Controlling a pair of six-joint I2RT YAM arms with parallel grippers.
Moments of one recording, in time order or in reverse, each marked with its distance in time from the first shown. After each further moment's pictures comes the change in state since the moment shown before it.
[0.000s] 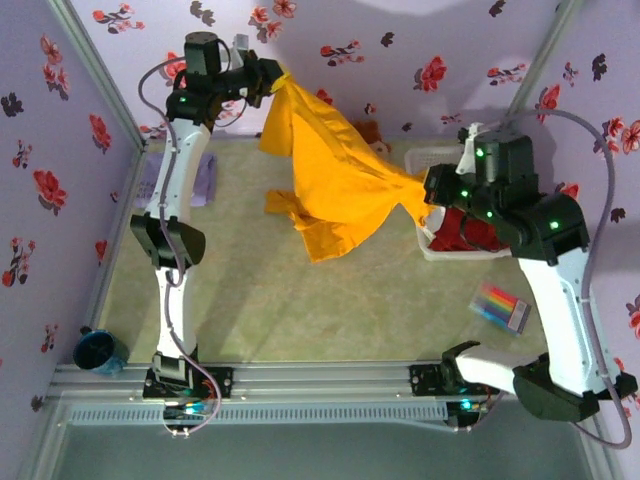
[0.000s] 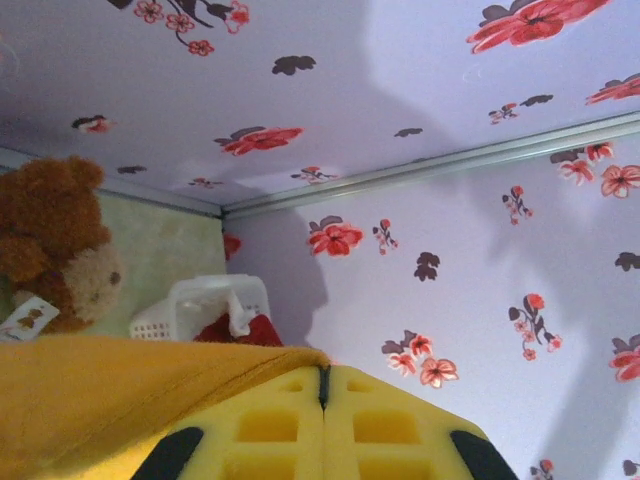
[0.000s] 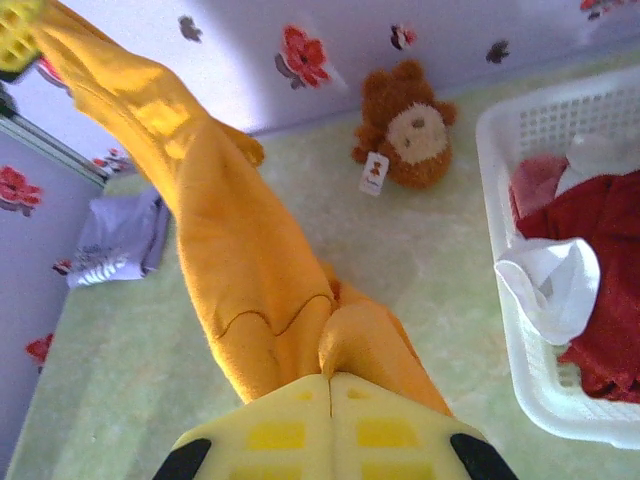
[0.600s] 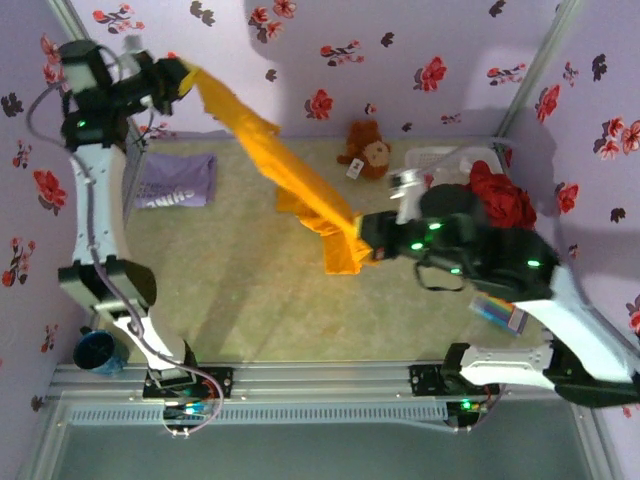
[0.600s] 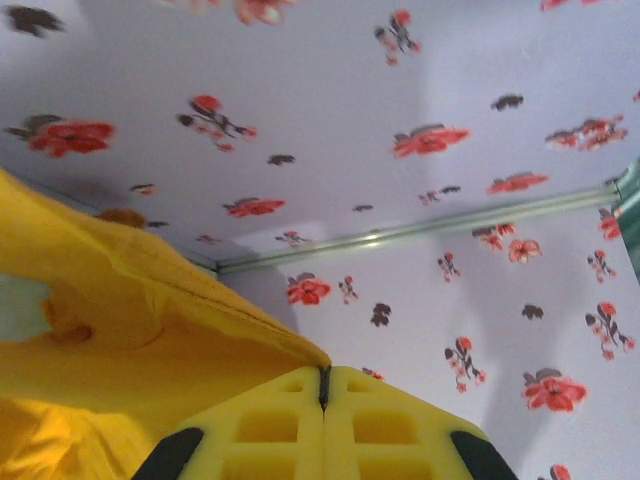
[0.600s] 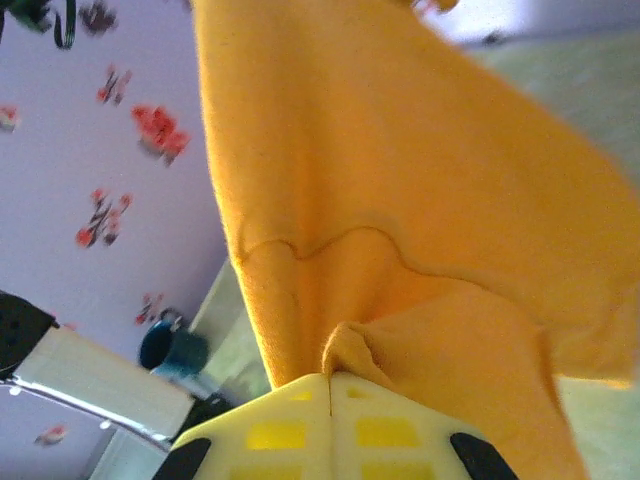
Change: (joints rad) left arm 0.391 -0.559 -0.645 0.118 0.177 -0.031; right arm 0.711 -0.042 -0.224 0.274 0.154 0.233
